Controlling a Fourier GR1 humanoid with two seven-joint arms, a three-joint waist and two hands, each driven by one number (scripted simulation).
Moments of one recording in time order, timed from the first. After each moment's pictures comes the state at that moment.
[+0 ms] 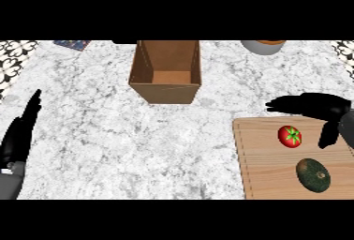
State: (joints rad) left arm -0.13 0.54 -0.07 -1.26 0.01 0.28 0.03; right arm -0.74 -0.69 0.61 -0.53 0.72 0.18 -1.02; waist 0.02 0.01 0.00
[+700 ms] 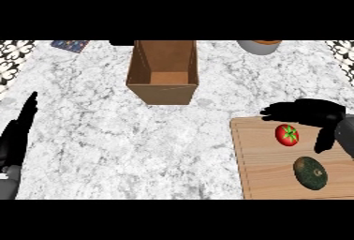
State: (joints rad) left arm -0.09 0.54 -0.05 -1.33 -0.01 0.27 0.07; right arm -0.68 -0.71 0.64 -0.66 0.69 0.19 -1.04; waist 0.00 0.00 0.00
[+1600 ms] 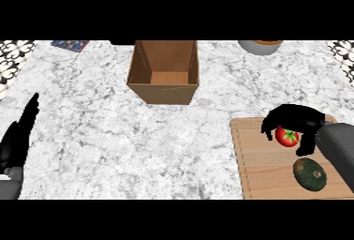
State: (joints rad) left arm -0.08 0.48 0.01 -1.33 -0.07 0.23 0.05; right arm -0.63 -0.59 0.53 -0.63 0.81 0.09 -0.98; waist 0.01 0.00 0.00
